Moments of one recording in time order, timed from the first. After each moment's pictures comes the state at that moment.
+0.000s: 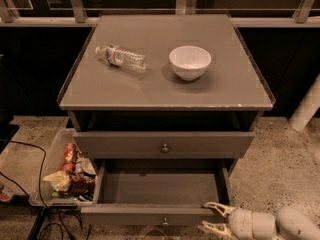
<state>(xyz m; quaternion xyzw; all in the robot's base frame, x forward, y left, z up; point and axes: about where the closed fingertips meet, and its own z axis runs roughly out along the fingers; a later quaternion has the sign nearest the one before) 0.385 -0.193 0.409 -0.59 0.60 0.24 0.47</state>
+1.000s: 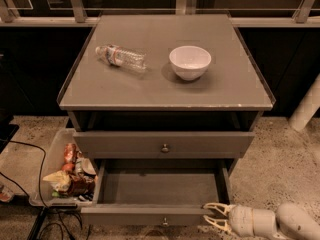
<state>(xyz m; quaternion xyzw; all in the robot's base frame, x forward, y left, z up) 0.399 -0.196 0.419 -0.59 0.60 0.24 0.47</state>
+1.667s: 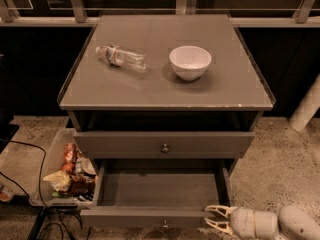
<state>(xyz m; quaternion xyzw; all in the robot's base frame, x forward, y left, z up) 0.393 -0.199 0.418 -0.59 0.60 0.24 0.47</state>
